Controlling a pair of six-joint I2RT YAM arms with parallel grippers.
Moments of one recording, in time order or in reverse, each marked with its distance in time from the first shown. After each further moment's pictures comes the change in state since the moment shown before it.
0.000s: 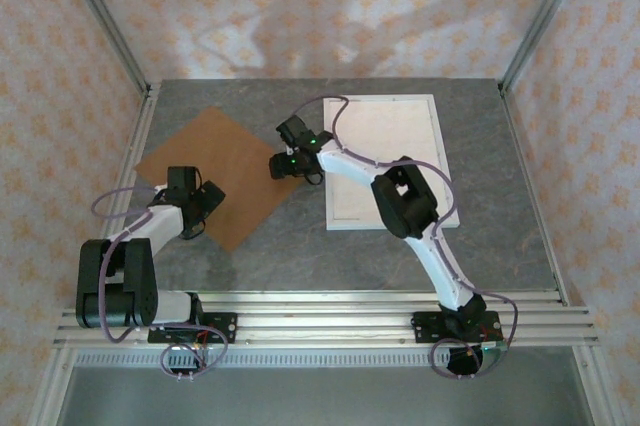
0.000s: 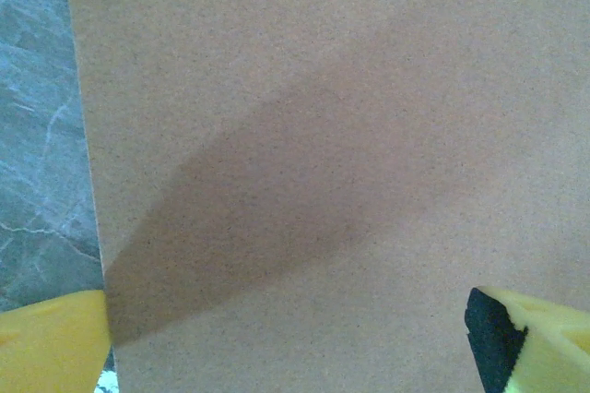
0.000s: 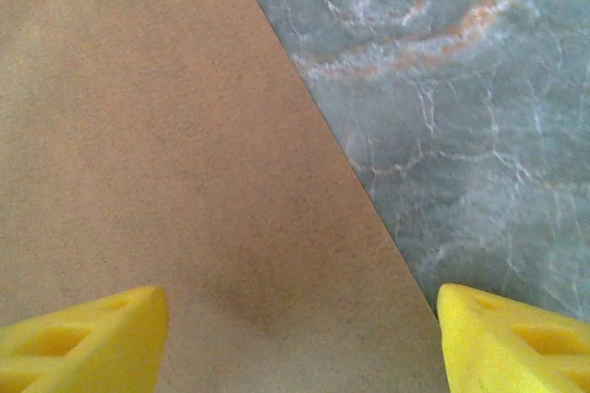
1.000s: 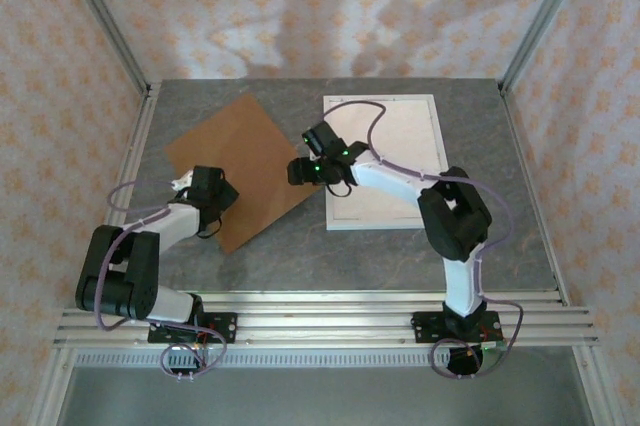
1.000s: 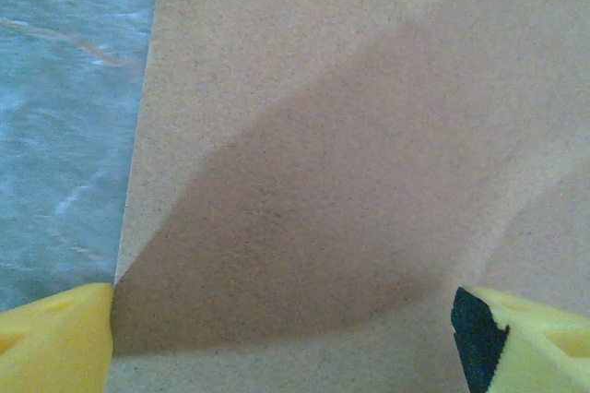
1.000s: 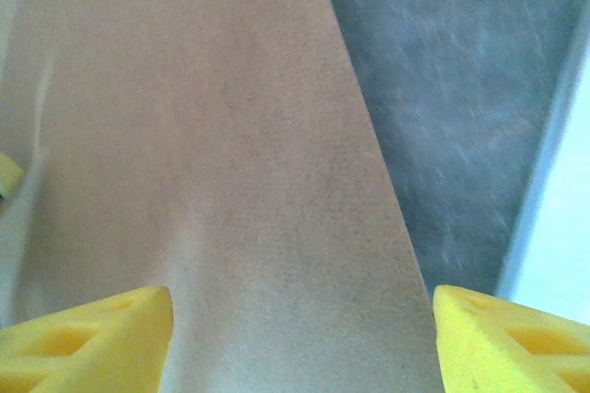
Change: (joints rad) left arm -0.197 0.071 0.003 0.118 -0.169 -0.088; right arm -0.008 -0.430 -0.490 0.135 -0.020 0.100
